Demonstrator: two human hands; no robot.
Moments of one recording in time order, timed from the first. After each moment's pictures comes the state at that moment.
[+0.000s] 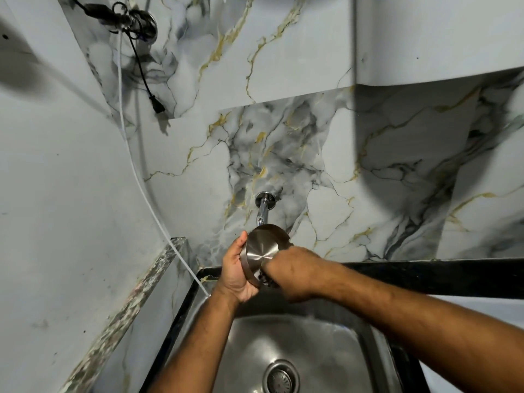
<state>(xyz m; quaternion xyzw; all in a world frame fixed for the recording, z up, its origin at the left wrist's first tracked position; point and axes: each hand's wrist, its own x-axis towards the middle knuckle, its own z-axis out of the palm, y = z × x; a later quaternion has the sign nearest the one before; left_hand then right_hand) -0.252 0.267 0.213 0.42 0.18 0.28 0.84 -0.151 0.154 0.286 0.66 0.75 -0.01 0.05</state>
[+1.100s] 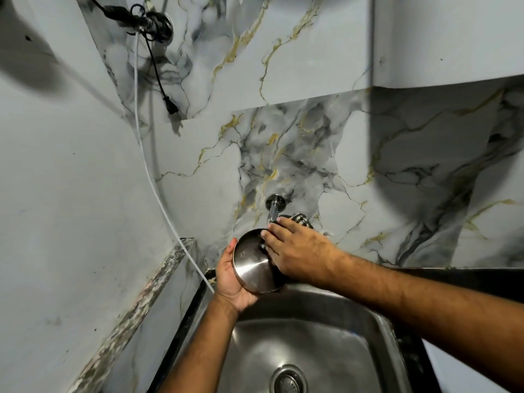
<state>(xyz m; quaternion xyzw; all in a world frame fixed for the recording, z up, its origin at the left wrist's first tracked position) -0.277 0.287 0.197 0.35 0.10 0.29 0.89 -0.136 0.173 0.288 0.54 0.75 0.32 0.19</state>
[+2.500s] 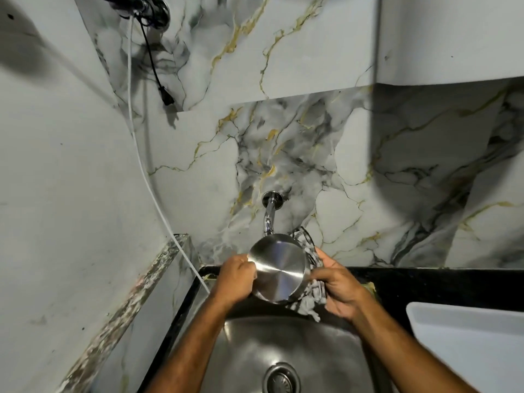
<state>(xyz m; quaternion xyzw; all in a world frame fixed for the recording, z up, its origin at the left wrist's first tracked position) -0.280 0.269 0.222 0.75 0.46 0.28 0.40 -0.099 0.163 0.186 -0.29 -0.21 0.64 0.68</state>
